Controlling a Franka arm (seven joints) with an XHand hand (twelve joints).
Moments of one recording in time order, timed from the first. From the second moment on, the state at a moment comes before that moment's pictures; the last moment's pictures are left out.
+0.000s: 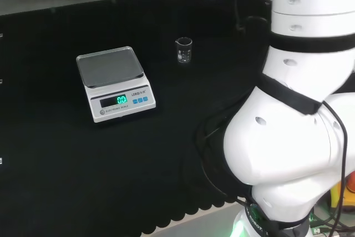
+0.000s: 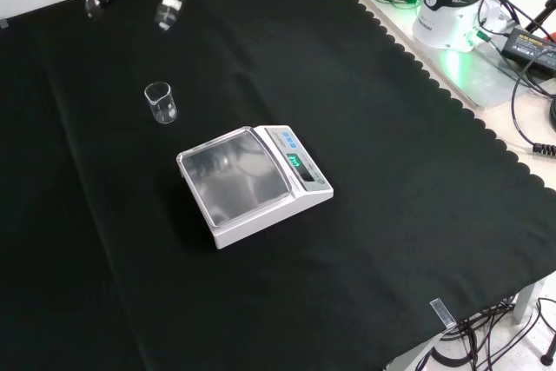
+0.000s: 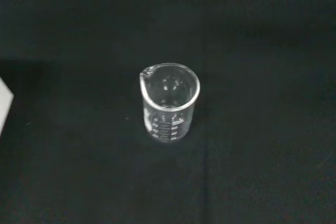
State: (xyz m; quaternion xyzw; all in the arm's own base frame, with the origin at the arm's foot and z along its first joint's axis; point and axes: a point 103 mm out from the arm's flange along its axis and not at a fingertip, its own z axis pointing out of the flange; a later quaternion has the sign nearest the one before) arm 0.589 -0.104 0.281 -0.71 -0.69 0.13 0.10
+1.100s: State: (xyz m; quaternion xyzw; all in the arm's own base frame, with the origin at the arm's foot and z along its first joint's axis) arm 0.603 -0.099 0.173 -0.68 -0.68 0.16 0.20
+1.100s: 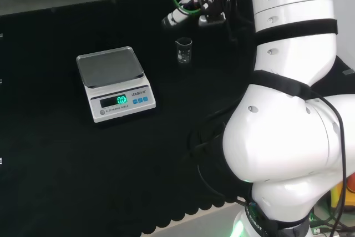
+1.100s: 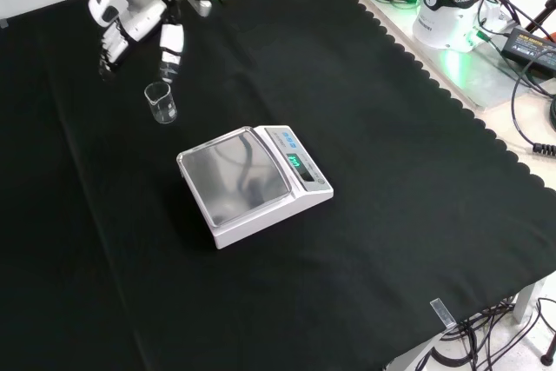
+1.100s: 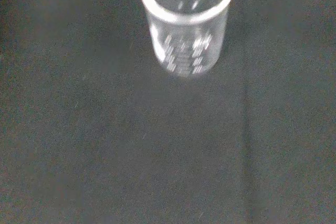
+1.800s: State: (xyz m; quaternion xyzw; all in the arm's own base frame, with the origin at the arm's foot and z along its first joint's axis) arm 0.593 -0.085 0.134 -0.68 -0.68 0.17 0.22
